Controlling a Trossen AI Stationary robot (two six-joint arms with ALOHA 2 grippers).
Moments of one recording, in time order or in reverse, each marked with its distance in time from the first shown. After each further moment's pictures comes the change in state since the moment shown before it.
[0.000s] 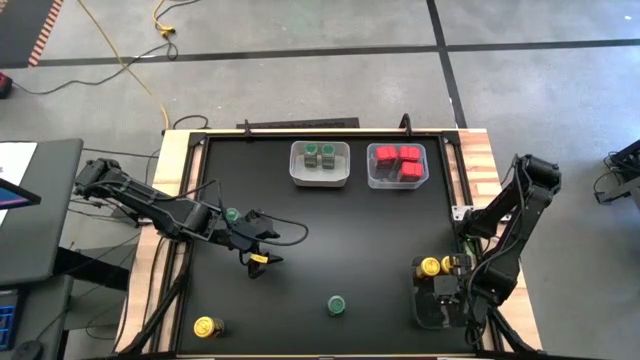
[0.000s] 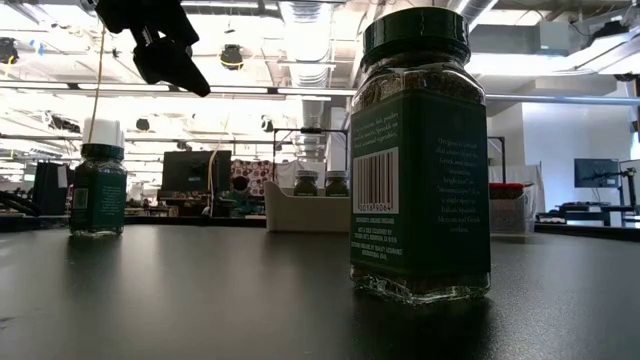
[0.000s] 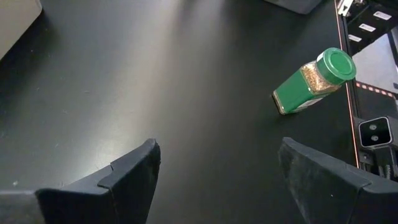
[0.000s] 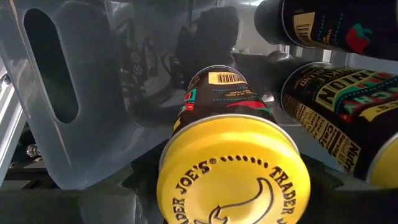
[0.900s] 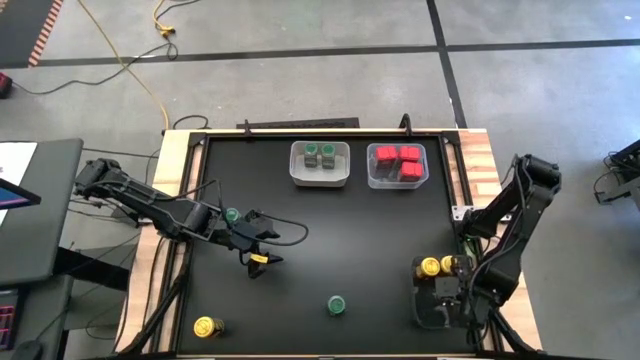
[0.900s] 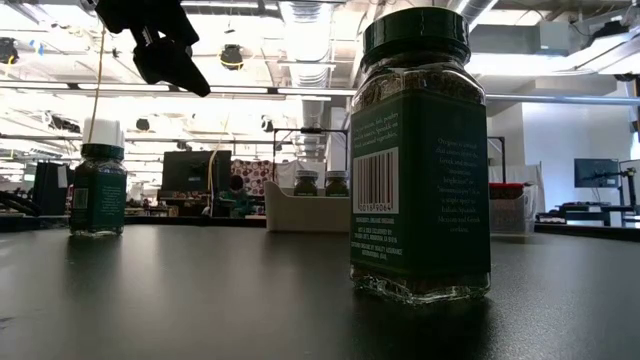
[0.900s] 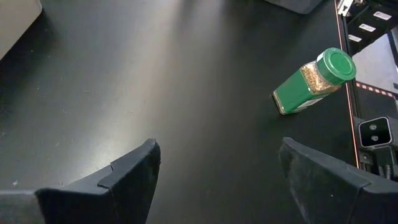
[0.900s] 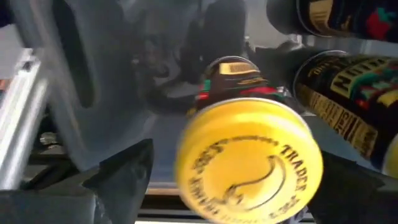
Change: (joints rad) left arm 0.000 0.000 0.000 0.000 0.000 0.000; right arm 0.000 0.000 0.017 -0.005 -0.043 0.002
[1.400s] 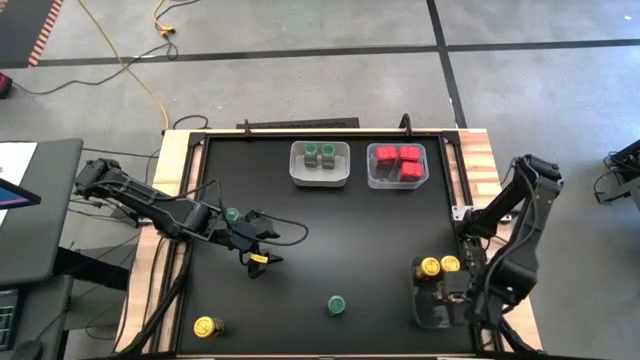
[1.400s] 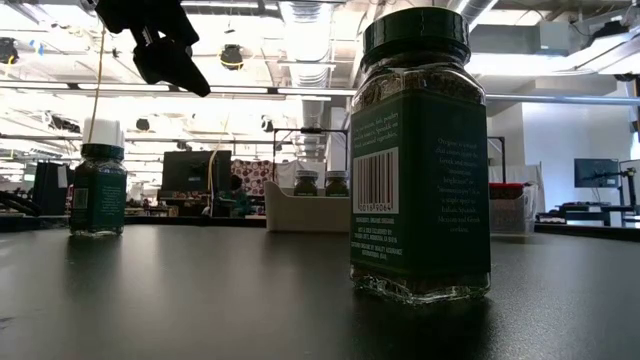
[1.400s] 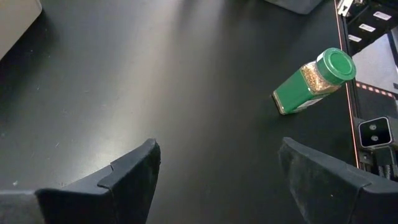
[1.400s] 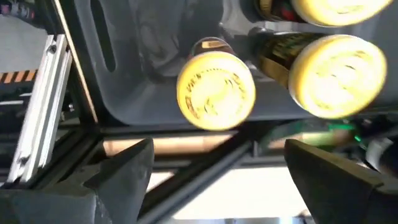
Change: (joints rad) left arm 0.000 0.000 0.000 0.000 0.000 0.000; right arm 0.001 0.000 0.261 -0.342 0.000 0.000
